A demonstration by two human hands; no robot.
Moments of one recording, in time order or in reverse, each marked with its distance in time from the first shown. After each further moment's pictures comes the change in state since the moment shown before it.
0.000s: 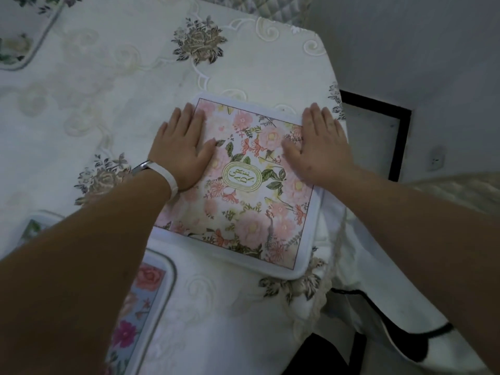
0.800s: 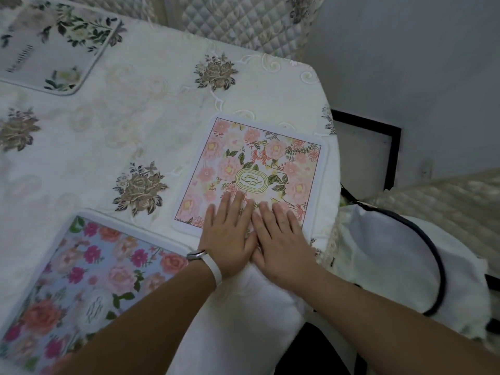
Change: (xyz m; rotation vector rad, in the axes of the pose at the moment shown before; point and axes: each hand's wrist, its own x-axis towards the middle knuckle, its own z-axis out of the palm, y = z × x) left_hand -0.152 0.076 0.044 0.005 -0.110 0.097; right_hand -0.169 -0.091 0.051 0.013 -0.078 -0.280
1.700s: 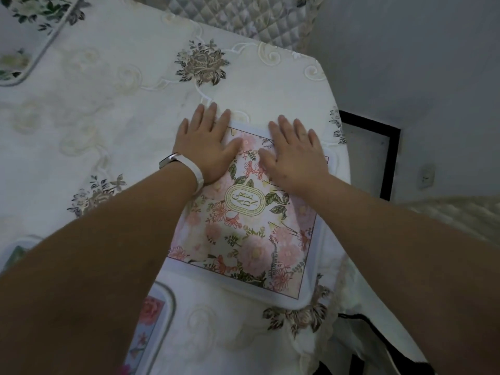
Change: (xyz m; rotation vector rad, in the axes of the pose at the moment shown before) left_hand 0.198 -0.068 -0.070 0.016 0.106 -0.078; right_hand 0.179 0.102 -0.065 -0.007 0.108 0.203
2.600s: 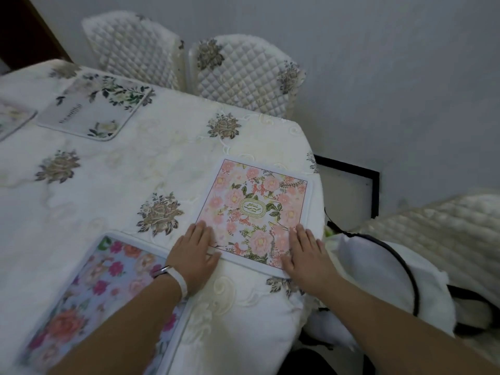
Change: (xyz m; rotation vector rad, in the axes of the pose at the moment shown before) left_hand -0.238 -0.028 0.012 -0.028 -0.166 -0.032; right_hand -0.223 -0.019 0.006 0.006 -0.247 0.089
